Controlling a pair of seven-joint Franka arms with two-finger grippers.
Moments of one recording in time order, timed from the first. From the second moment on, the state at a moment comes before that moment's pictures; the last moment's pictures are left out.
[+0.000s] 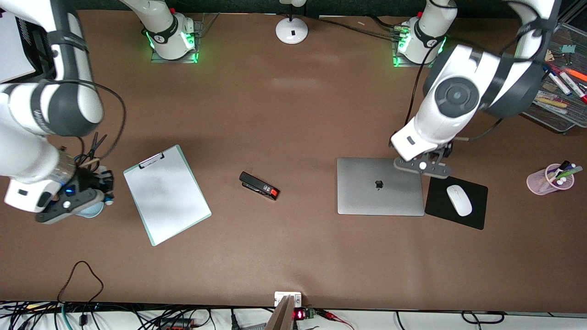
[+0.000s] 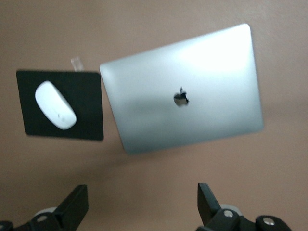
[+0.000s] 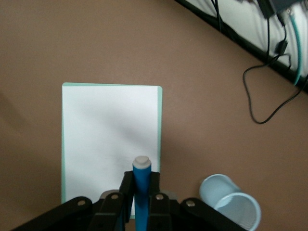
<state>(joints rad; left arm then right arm) 0.01 0.25 -0.41 -1.69 0.19 1.75 -0.22 0.08 0.43 -0.07 -1.45 0.02 1.99 -0.58</state>
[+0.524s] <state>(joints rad) 0.16 0.10 -0.39 -1.62 0.00 1.52 -0.05 -0.08 0.36 -0.08 -1.43 0.30 1.97 -1.13</state>
